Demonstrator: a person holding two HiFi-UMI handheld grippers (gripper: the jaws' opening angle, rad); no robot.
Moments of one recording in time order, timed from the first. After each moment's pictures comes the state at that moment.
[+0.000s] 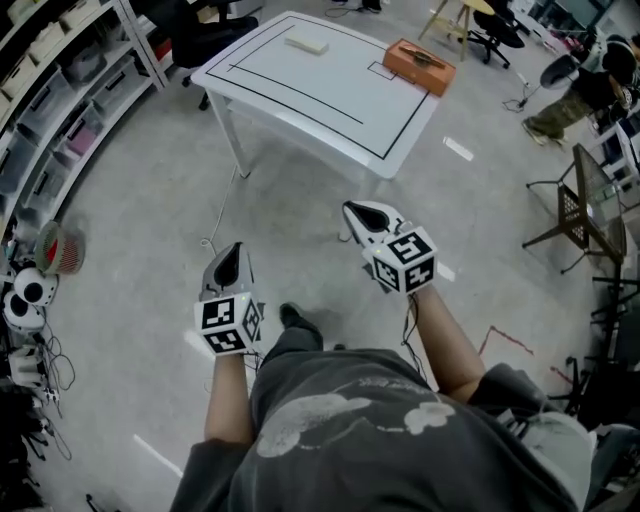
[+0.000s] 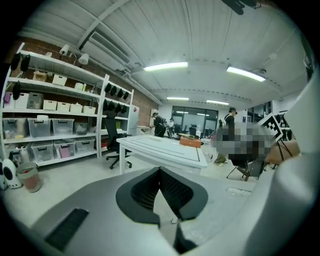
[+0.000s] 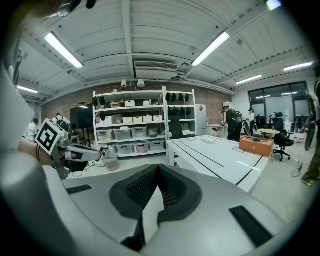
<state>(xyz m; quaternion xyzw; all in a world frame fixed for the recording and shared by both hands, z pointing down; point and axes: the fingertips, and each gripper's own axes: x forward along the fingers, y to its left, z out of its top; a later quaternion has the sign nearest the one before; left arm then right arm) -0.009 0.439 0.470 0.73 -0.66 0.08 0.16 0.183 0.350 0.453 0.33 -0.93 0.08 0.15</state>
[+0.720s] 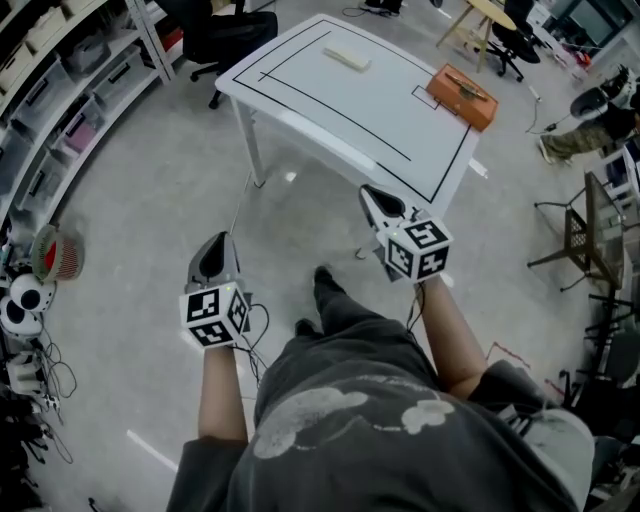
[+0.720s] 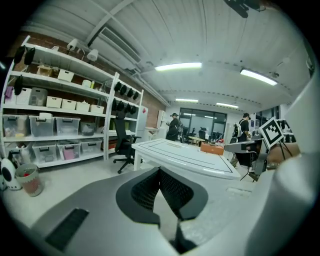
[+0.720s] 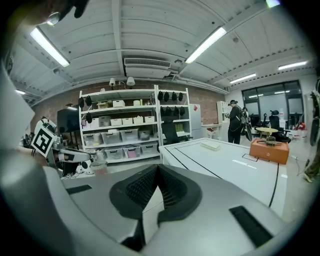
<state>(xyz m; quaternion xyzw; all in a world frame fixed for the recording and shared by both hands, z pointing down) -0.180 0.328 0.461 0.71 -0.68 0.06 0.17 0.065 0.213 0.440 0.37 -0.91 0.10 0.14</state>
